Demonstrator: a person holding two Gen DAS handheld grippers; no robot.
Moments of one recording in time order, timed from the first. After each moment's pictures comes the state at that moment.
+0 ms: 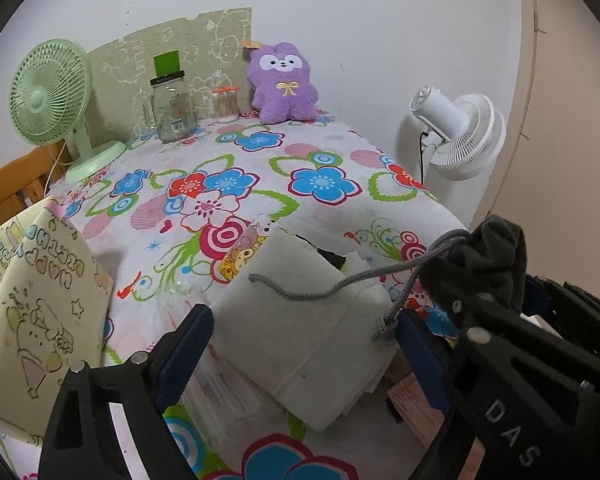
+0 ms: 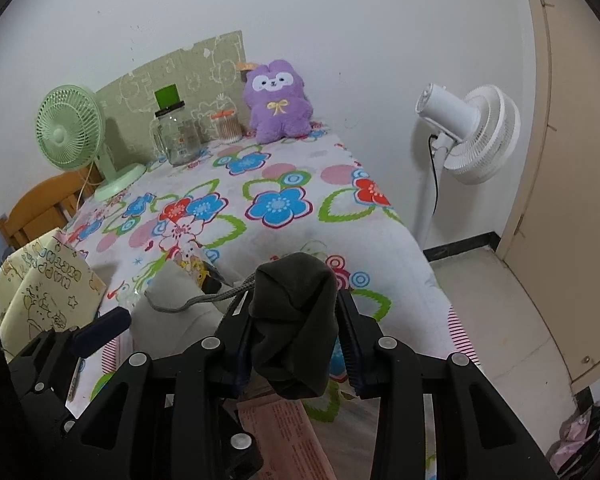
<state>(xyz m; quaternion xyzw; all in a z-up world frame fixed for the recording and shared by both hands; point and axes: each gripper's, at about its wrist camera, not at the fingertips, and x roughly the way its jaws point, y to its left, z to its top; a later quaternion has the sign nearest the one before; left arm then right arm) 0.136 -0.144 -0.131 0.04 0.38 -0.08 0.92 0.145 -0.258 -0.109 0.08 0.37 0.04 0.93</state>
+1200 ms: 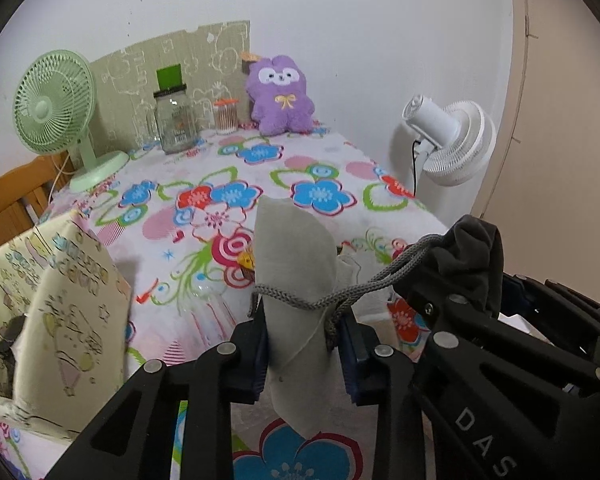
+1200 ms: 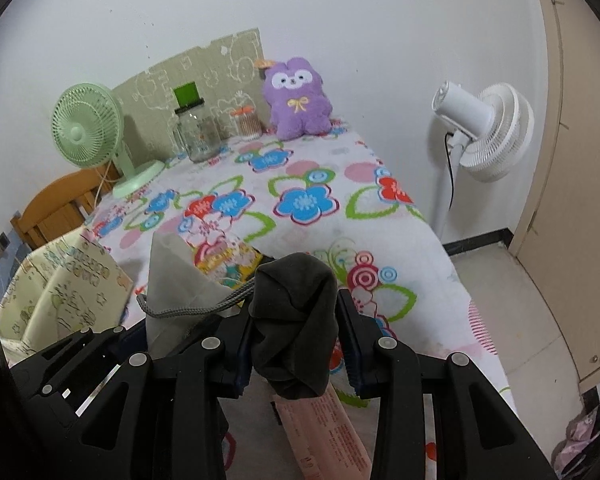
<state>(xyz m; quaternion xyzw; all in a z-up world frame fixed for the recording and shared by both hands) 0.119 -0.133 -0.105 0.03 0.36 -0.09 0.93 0.135 -0.242 -0.091 0.08 0.37 0.06 0.93</state>
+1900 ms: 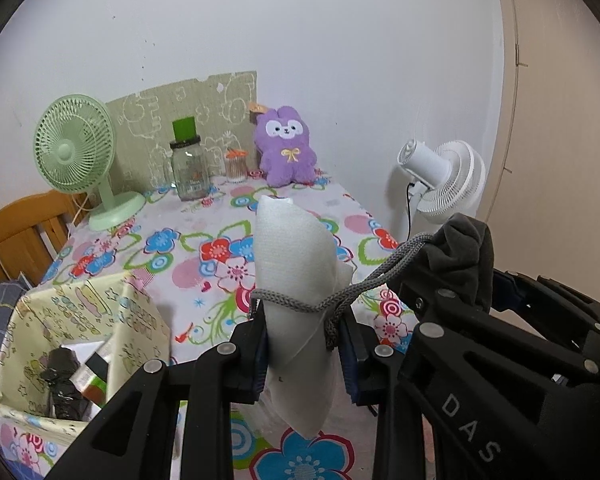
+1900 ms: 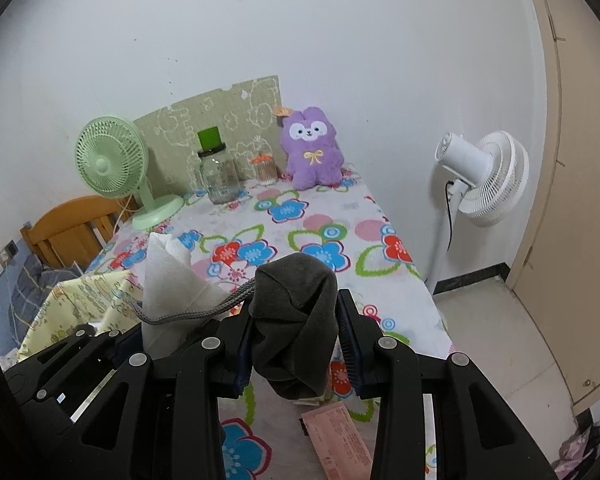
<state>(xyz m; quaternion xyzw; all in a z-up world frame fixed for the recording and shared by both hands) 0.096 -0.121 -0.041 0.03 0.31 -0.09 0.95 0.116 -0.232 -0.024 0.07 0.31 0.07 0.94</state>
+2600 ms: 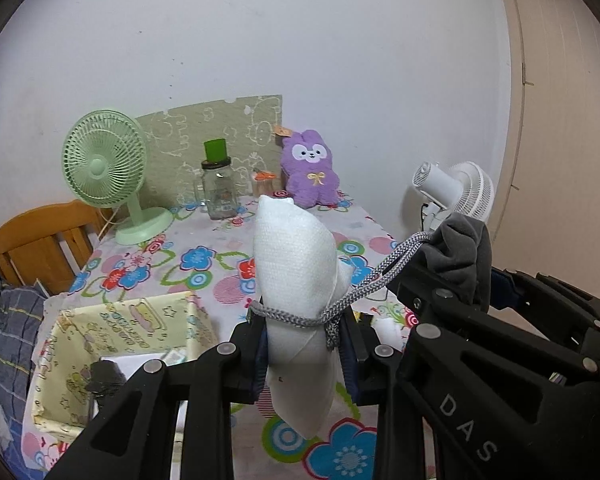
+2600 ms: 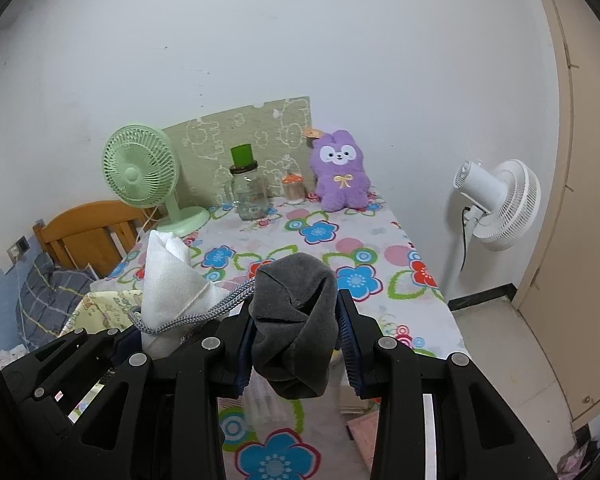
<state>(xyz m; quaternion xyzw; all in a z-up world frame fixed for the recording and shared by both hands) 0.076 -0.077 -0.010 0.03 0.28 -0.07 0.96 0.101 -0.188 0.011 0.05 0.29 0.09 0.95</state>
